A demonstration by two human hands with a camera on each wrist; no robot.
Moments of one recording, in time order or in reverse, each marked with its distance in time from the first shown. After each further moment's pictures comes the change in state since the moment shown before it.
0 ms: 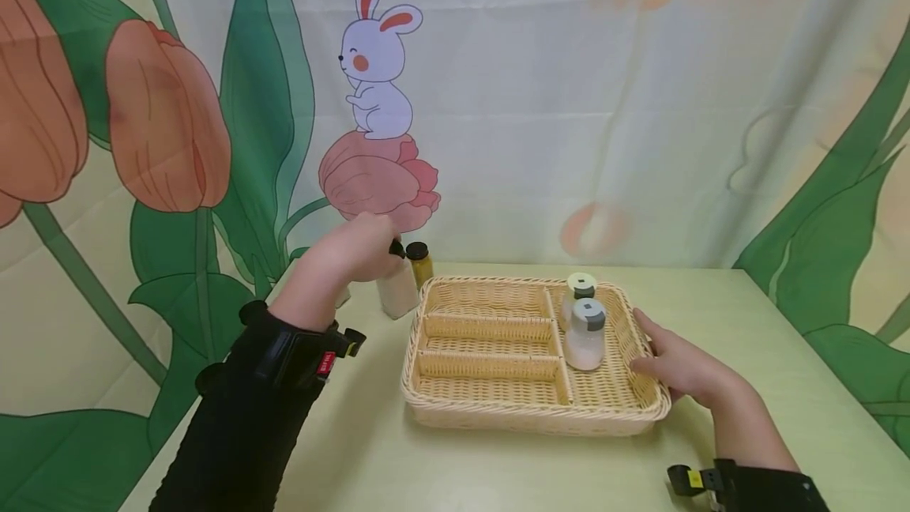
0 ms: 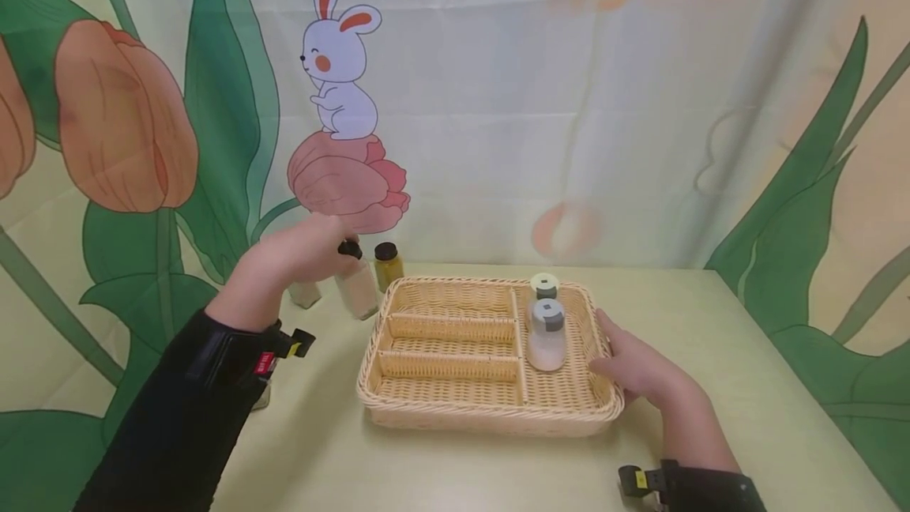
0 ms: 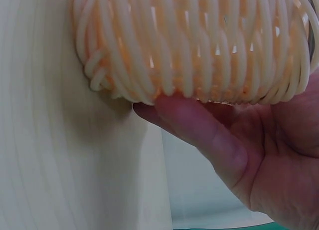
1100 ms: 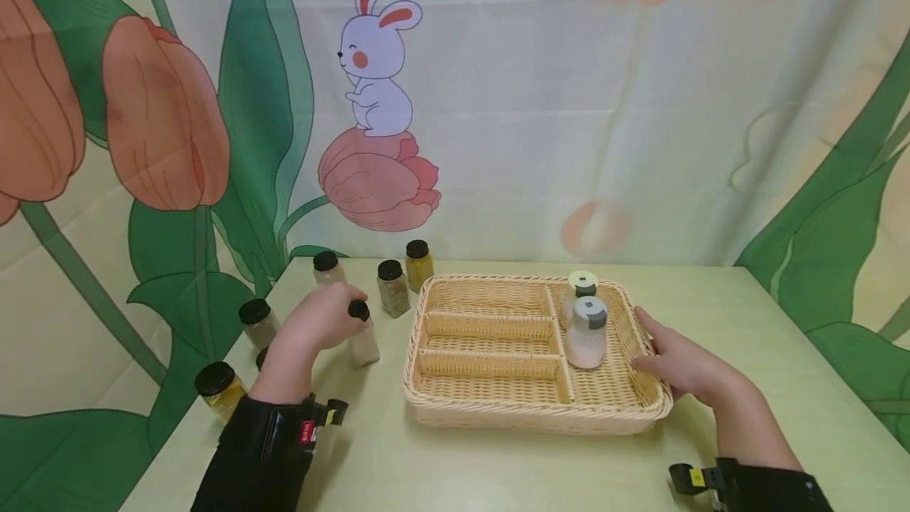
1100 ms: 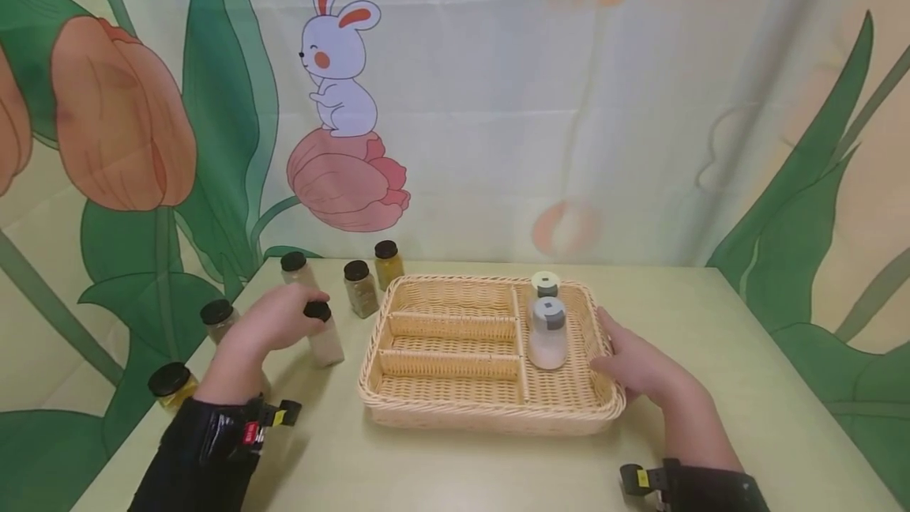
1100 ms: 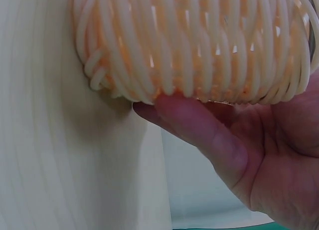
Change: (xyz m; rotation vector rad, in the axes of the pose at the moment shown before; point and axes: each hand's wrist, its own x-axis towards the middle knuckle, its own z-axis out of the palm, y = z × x) left_hand -0.021 -0.080 0.101 -0.147 0.050 -0.177; right_hand 0.000 0.000 0.001 -0.006 -0.001 -0.002
